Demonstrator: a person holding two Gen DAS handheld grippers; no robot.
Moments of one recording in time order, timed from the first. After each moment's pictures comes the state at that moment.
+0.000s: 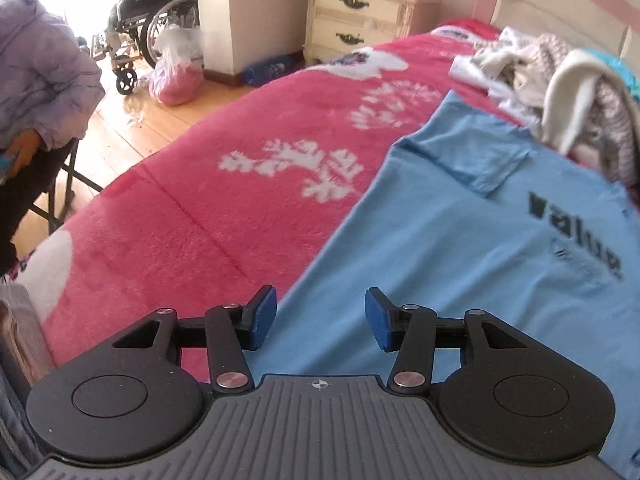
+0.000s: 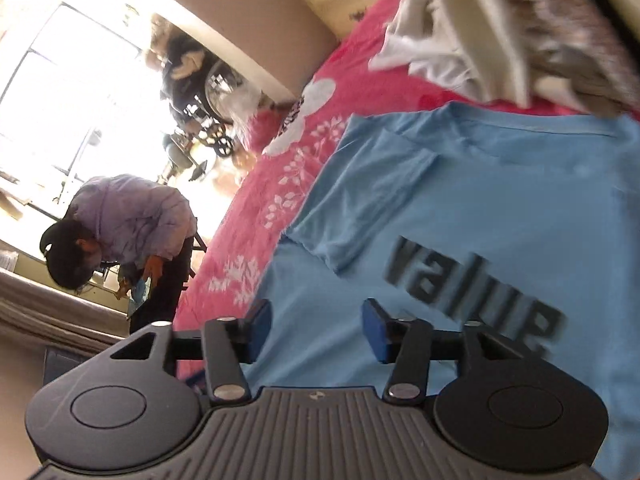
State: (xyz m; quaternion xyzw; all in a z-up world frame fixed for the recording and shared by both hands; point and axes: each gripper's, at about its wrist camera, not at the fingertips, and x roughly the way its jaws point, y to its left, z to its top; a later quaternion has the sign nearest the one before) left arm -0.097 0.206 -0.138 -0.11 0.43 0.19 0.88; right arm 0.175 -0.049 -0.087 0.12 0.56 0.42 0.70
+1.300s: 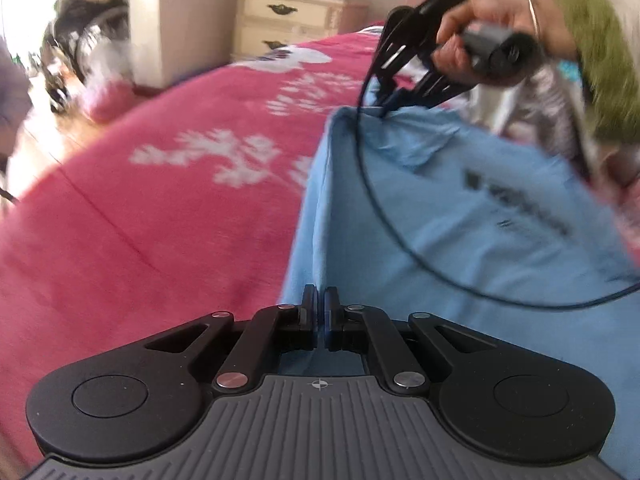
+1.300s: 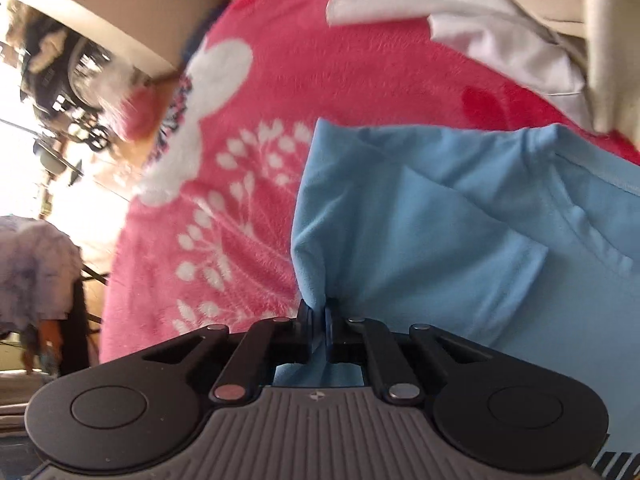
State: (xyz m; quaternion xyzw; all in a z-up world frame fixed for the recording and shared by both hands) left arm -0.106 0.183 -0.161 -0.13 0.39 0.06 0.91; right arm 0.256 0.108 -0.156 0.06 0.65 0.26 0.71
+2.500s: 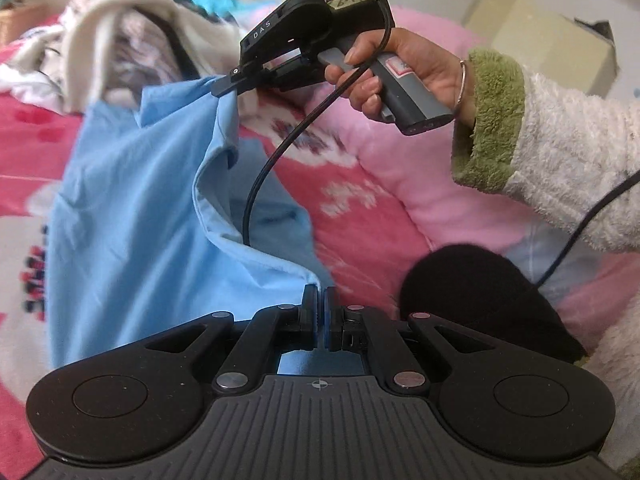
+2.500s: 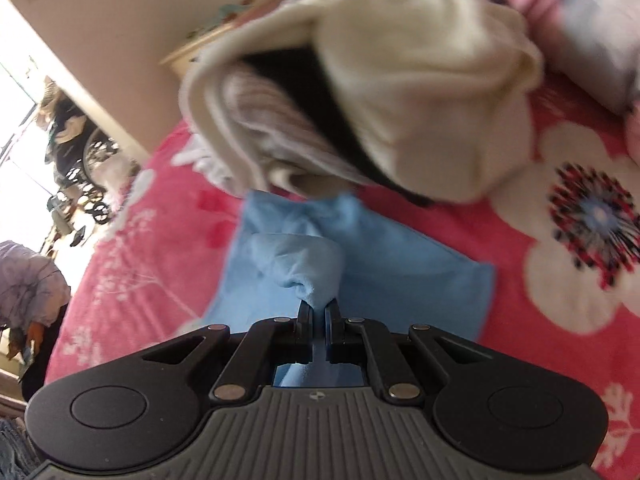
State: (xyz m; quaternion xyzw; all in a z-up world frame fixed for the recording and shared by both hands) left arm -0.068 -0.040 -0.144 -0.09 0.37 -0.38 0.84; right arm 0.238 -0.247 -0.092 0.09 0.51 0.25 0.82
